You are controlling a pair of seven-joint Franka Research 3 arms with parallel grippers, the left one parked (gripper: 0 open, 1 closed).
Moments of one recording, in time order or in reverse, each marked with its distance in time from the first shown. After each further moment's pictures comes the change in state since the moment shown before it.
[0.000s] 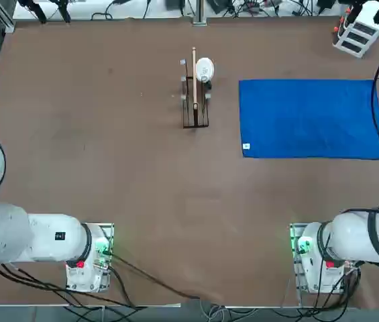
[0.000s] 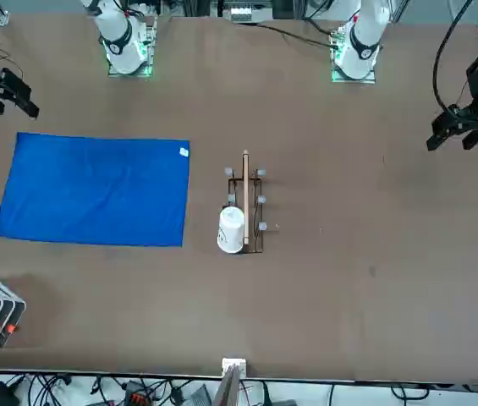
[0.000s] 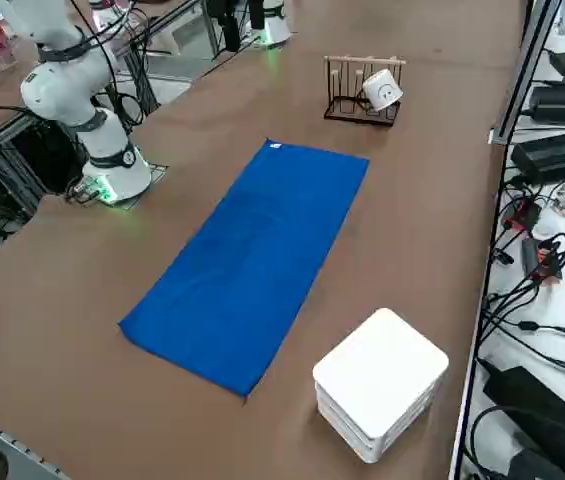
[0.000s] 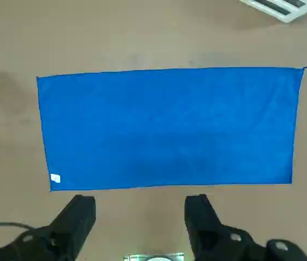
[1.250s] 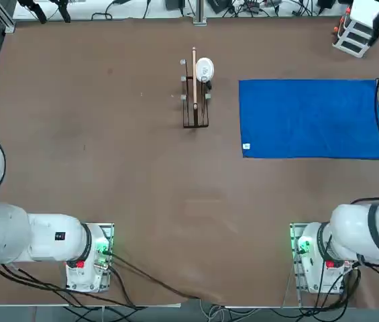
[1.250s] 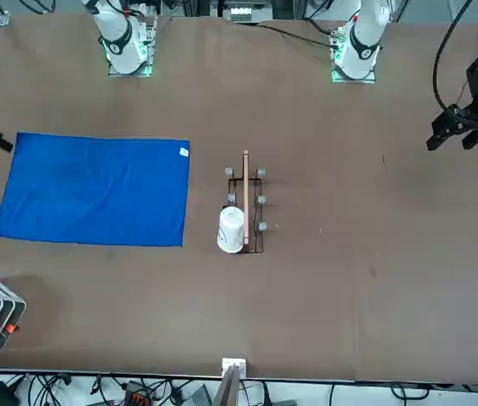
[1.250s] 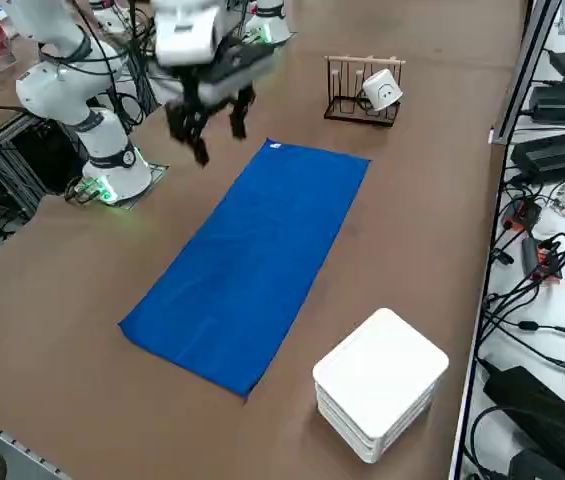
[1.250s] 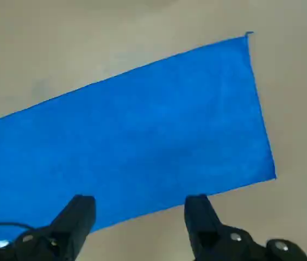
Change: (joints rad) arm -0.312 0.105 -0.030 -0.236 -0.006 0.331 -0.010
